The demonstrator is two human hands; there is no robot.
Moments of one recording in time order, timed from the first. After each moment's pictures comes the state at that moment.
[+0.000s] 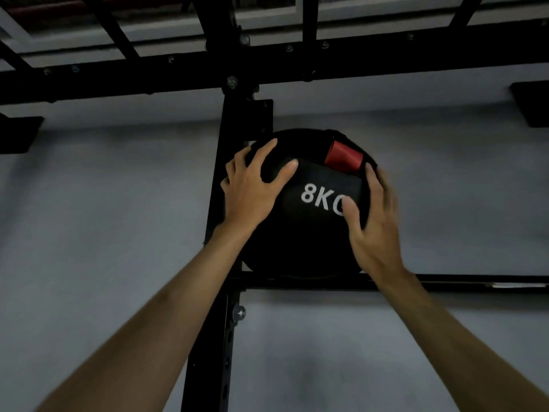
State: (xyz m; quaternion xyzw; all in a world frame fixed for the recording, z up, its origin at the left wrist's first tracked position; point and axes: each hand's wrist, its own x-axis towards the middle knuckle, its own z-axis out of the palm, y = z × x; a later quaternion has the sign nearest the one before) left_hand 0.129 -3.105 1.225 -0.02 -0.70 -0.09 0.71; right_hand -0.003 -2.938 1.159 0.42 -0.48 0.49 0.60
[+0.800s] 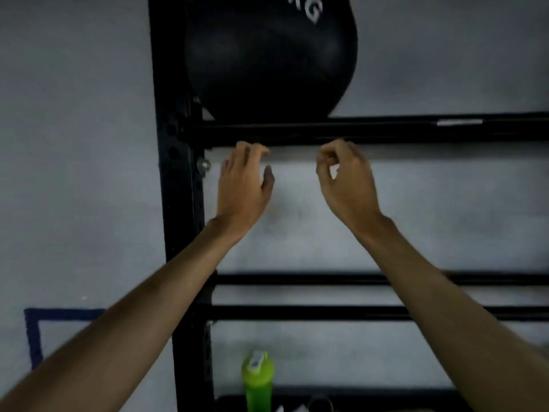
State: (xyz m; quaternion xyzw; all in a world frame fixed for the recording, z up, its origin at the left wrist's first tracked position) left_hand 0.068 -3.080 0.987 -0.03 -0.75 -0.02 0.66; right_hand -0.011 -2.902 0.992 0.39 -0.63 0.45 0.50
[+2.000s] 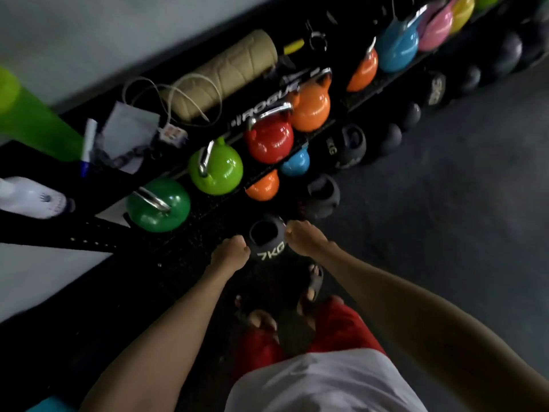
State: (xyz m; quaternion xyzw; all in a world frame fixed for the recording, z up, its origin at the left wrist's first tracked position) left_hand 0.148 -2.922 0.289 0.00 -0.90 -0.19 -0.39; right_hand 0.158 -2.721 0.322 -0.11 -0.90 0.23 -0.34
